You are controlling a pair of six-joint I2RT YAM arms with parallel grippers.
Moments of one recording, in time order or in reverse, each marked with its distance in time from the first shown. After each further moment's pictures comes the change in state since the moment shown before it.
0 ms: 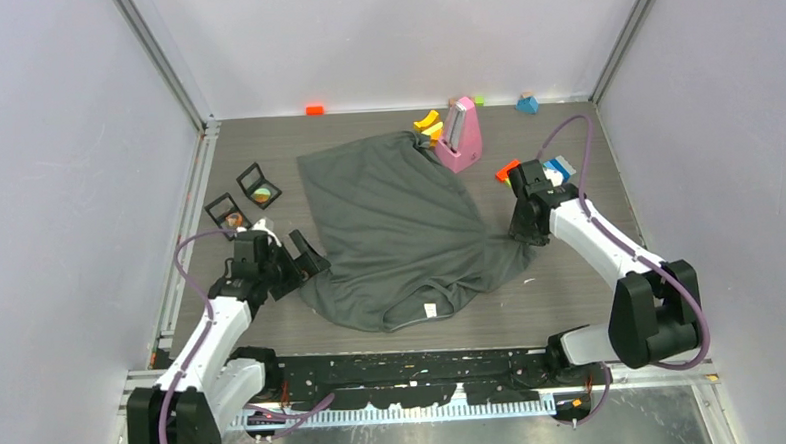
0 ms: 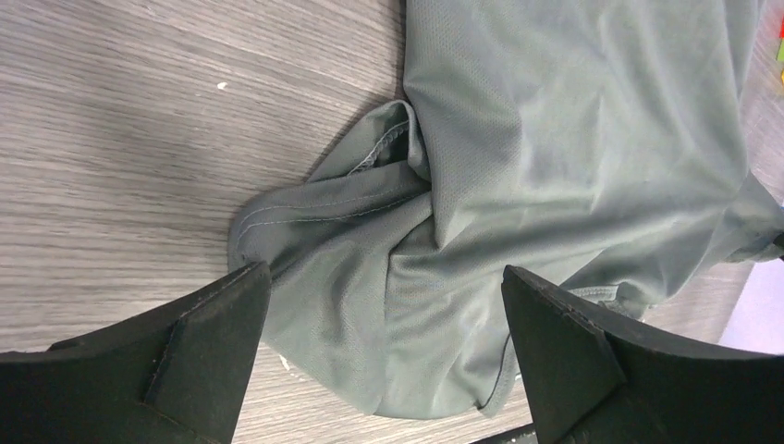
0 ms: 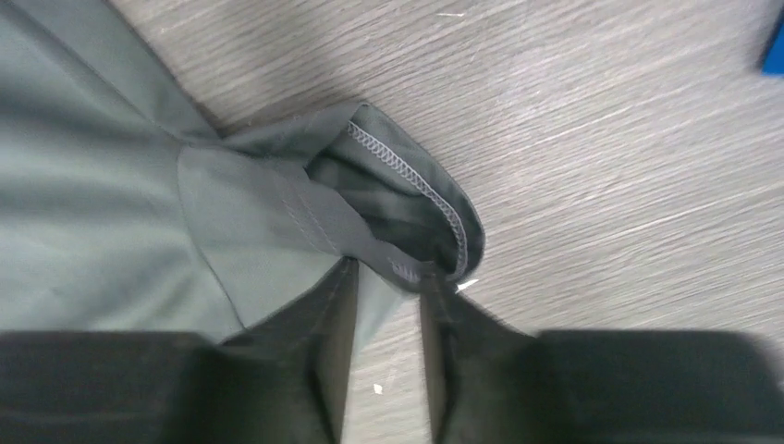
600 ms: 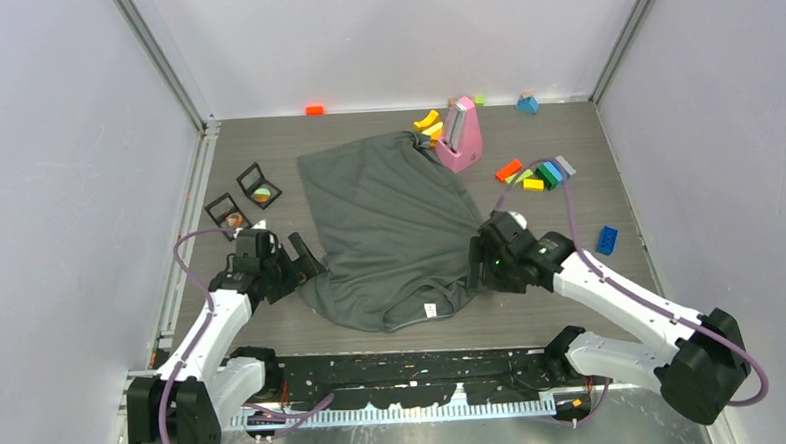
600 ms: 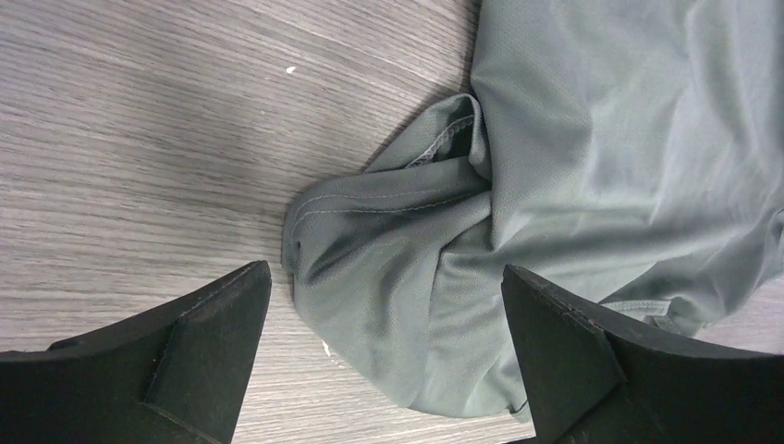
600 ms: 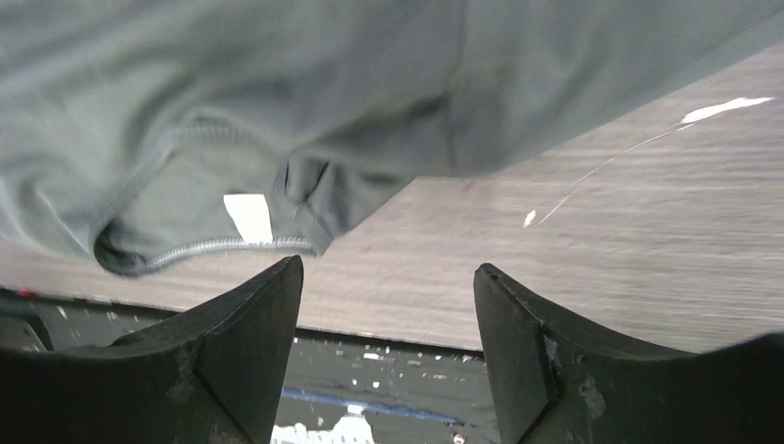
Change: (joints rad) left arm 0.000 0.010 0.042 -0.113 -0.080 0.053; right arm 0.358 -0.320 -0.164 -0.072 -0.190 0.177
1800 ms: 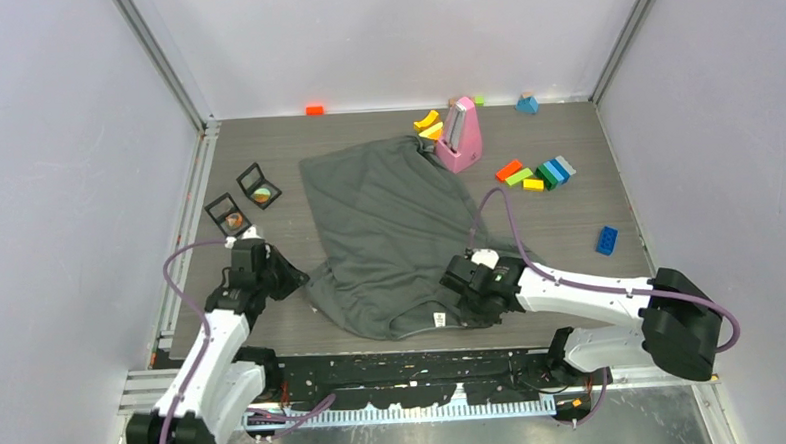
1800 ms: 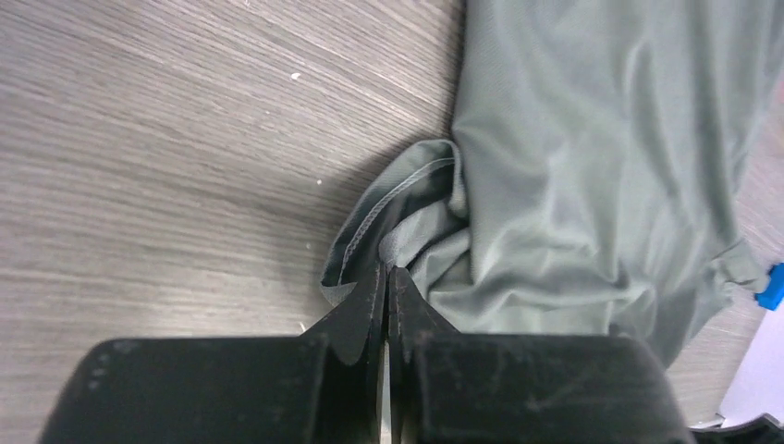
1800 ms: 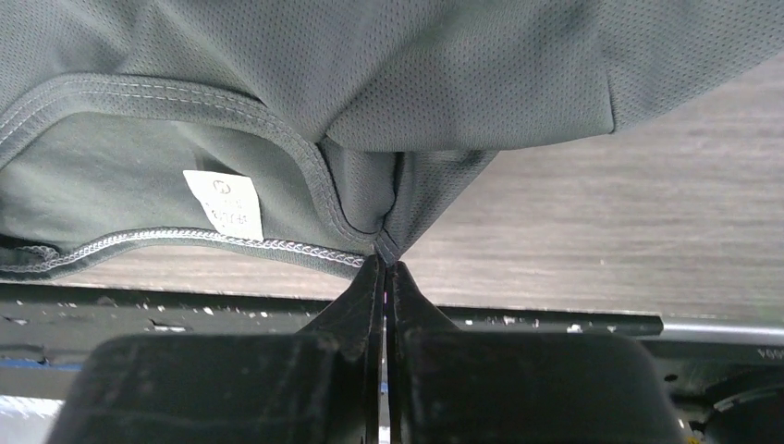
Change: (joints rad) left arm 0.000 -0.098 -0.071 0.053 -0.032 -0.100; right arm 0.391 0.208 -0.086 0.036 0.055 0.312
